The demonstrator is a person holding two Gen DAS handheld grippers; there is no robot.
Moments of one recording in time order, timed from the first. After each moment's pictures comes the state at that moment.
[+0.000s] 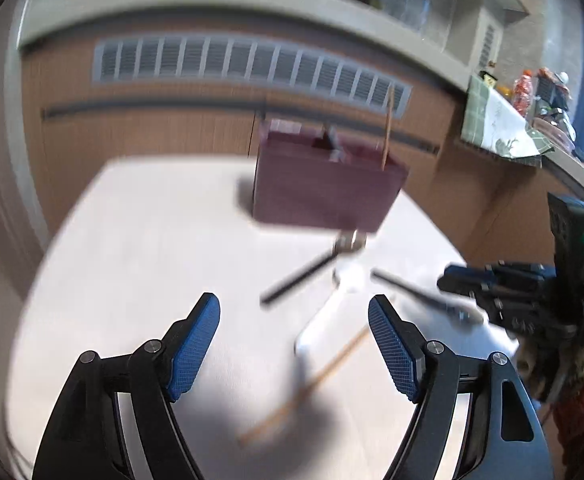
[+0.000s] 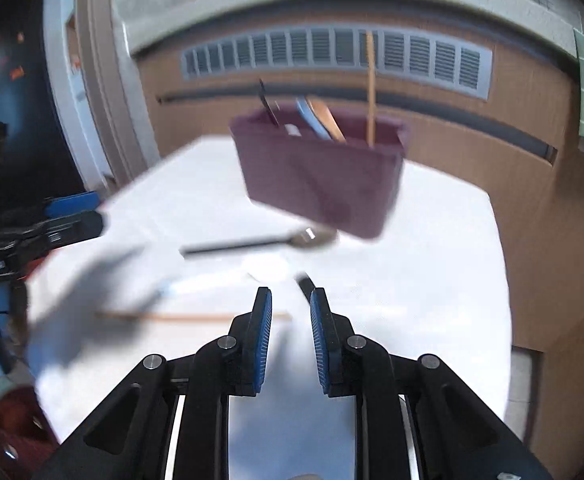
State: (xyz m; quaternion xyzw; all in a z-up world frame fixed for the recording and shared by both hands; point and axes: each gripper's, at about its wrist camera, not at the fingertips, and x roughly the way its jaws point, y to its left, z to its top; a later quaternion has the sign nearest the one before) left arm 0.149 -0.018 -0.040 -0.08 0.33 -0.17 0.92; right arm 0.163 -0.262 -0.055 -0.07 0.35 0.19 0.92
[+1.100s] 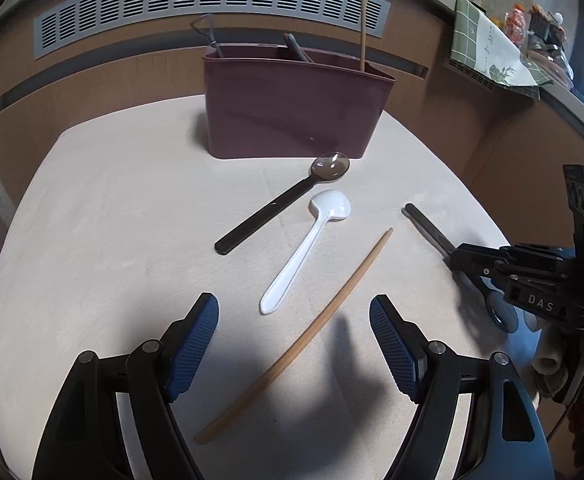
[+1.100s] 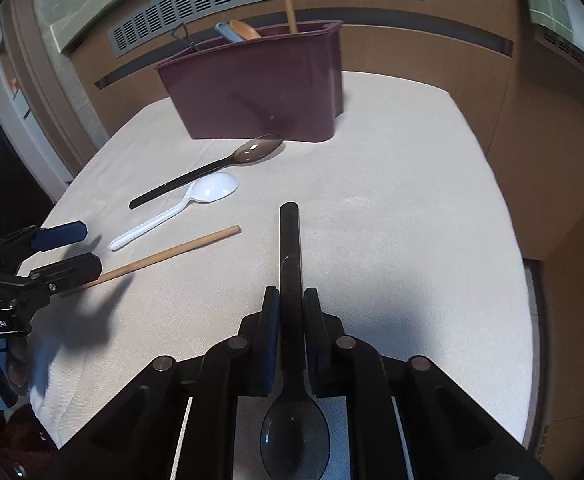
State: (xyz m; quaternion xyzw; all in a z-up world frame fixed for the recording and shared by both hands) left arm 0.170 -0.062 -0.068 0.00 0.41 -0.21 0.89; right arm 0.150 -0.291 -0.093 0.01 0.43 0.11 0.90
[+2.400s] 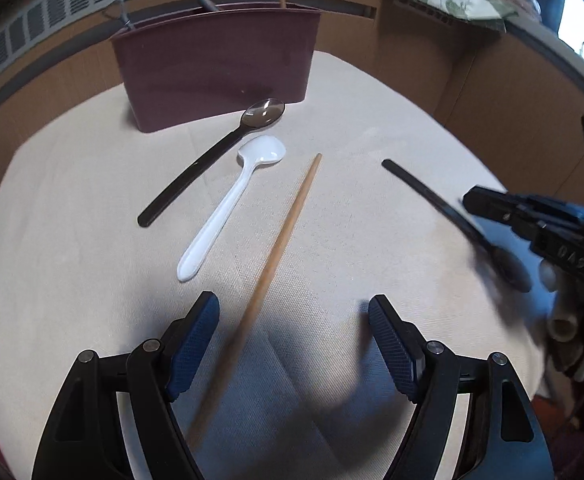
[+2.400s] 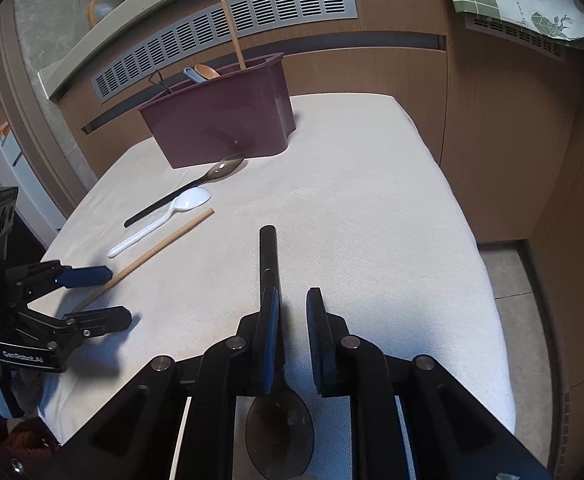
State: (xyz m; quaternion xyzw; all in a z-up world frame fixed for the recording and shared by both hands) left arm 0.149 -0.108 -0.086 0.09 0.45 -0.25 0.85; right arm 0.105 -0.320 -0.093 0.06 0.37 0.07 0.92
